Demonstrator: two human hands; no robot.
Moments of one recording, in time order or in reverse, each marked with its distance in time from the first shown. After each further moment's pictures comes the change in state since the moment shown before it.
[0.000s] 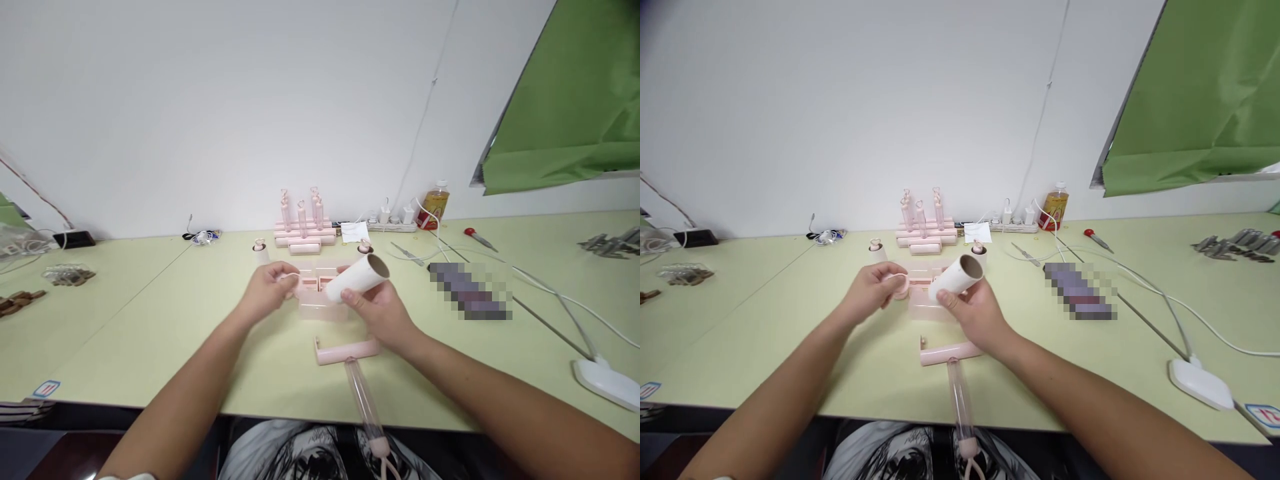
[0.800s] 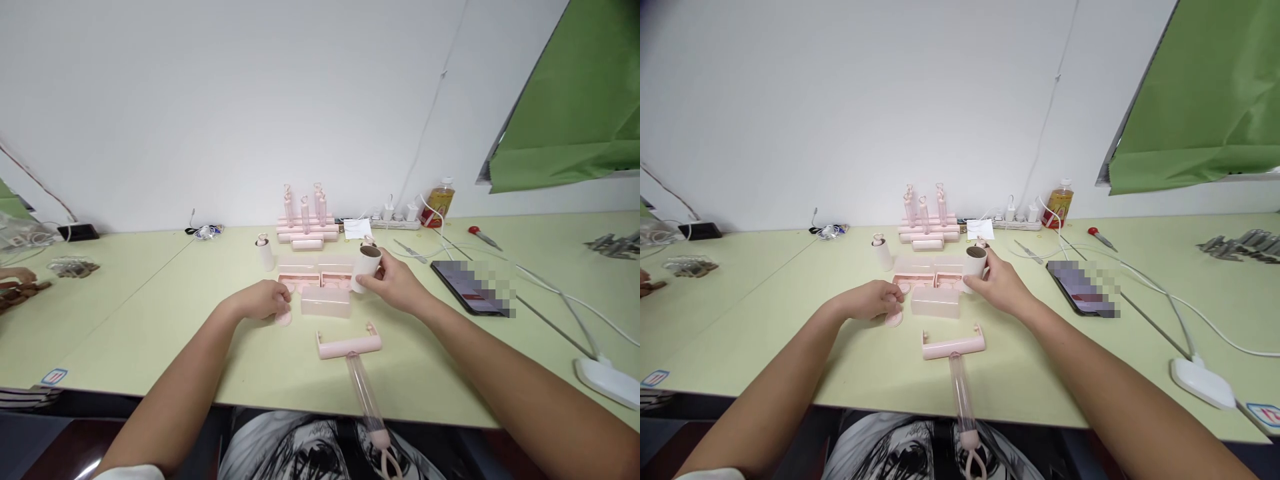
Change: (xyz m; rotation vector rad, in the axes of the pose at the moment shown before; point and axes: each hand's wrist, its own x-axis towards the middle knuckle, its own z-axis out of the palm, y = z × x) left_hand 0.011 -0.026 -0.035 0.627 -0.549 -0.142; right_hand 0.037 0.004 -0.057 -0.804 -0.028 0.004
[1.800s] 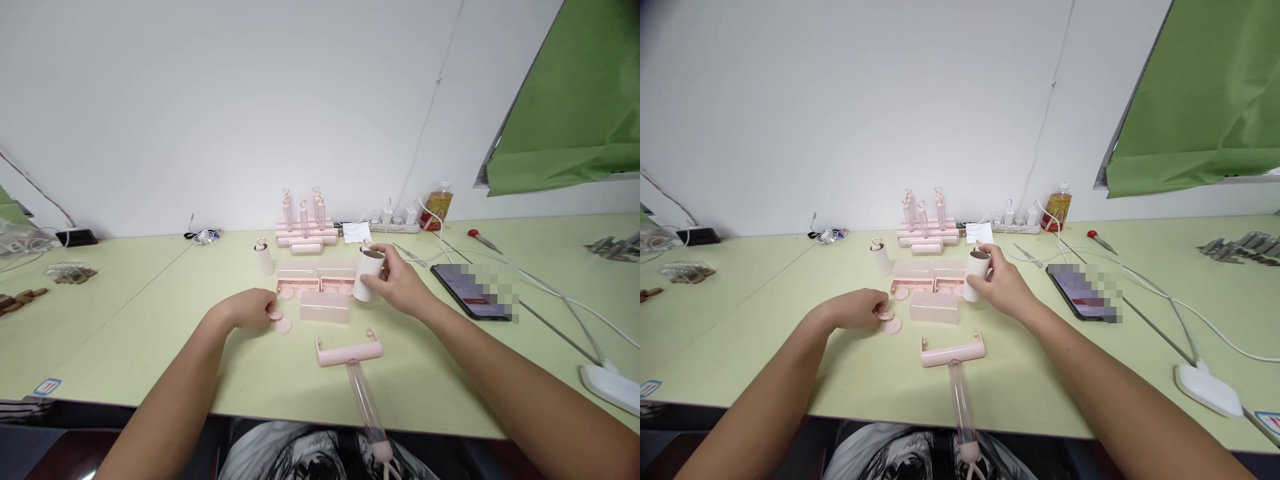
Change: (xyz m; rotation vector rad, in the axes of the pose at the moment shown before) left_hand -0.008 -0.011 -0.004 0.301 0.035 -0.111; right_hand 0.000 -0.002 -0.005 0.012 0.073 0.002
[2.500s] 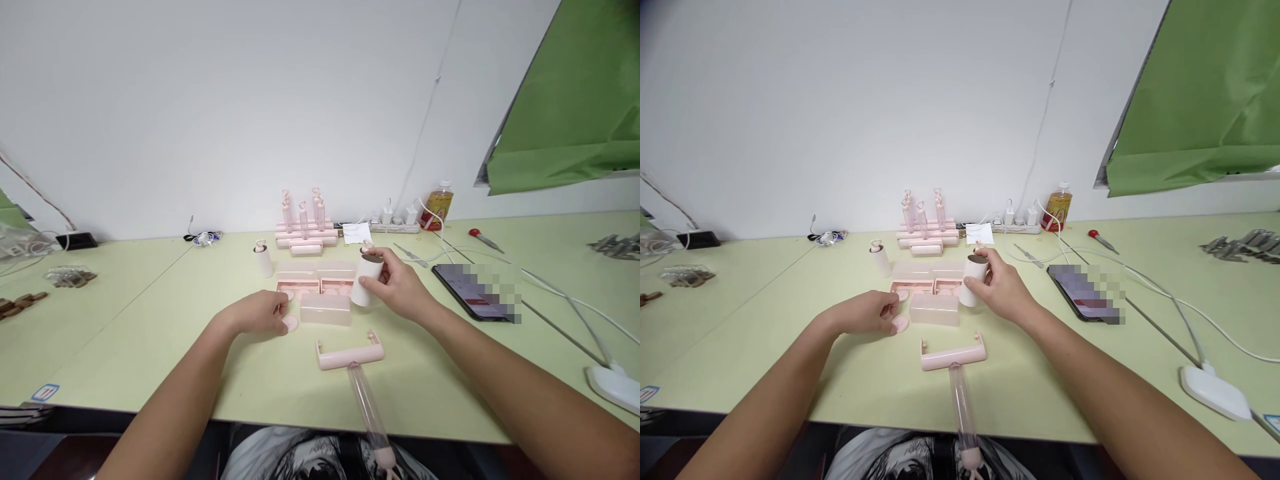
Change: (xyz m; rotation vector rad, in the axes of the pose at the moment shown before) left_hand 0.000 0.014 0.005 -0.142 0.017 0.131; right_hand -0.003 -0.005 0.002 0.016 0.008 -0.033
